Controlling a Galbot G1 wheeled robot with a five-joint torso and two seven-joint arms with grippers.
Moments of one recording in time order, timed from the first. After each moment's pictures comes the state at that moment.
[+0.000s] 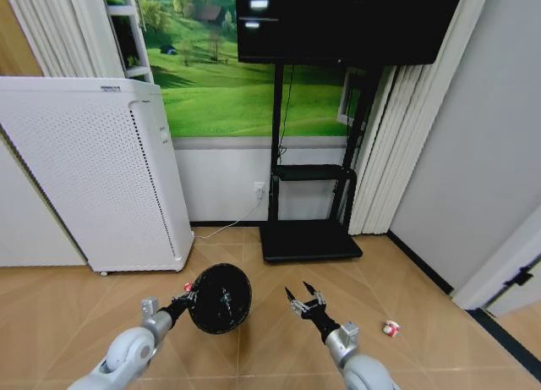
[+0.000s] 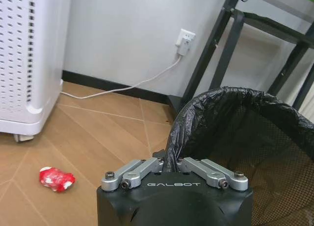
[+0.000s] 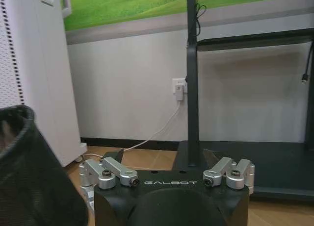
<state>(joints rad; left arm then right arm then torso) 1.36 -0.86 -0.41 -1.88 -1.00 0.26 -0.08 -1.41 1.04 0.23 1.93 0.46 0.03 0.13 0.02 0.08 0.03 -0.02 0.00</state>
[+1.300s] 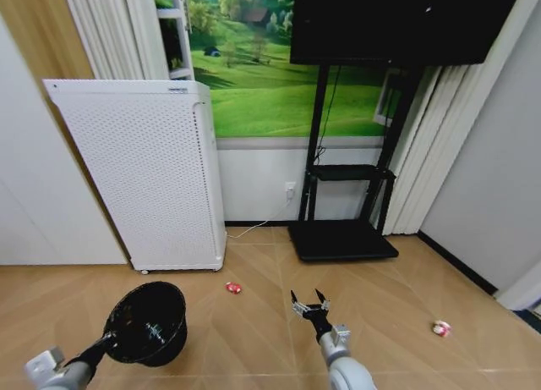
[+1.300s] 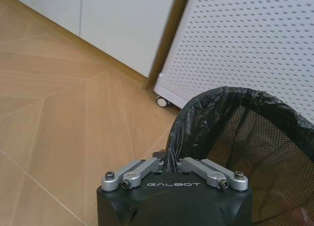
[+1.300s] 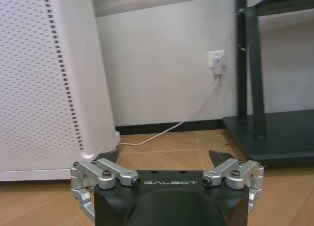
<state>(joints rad) 1.79 -1.07 -0.96 -2.09 -1.19 0.40 -0.44 -1.40 1.28 0.28 1.79 0.33 0.01 0.14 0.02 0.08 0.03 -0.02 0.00</state>
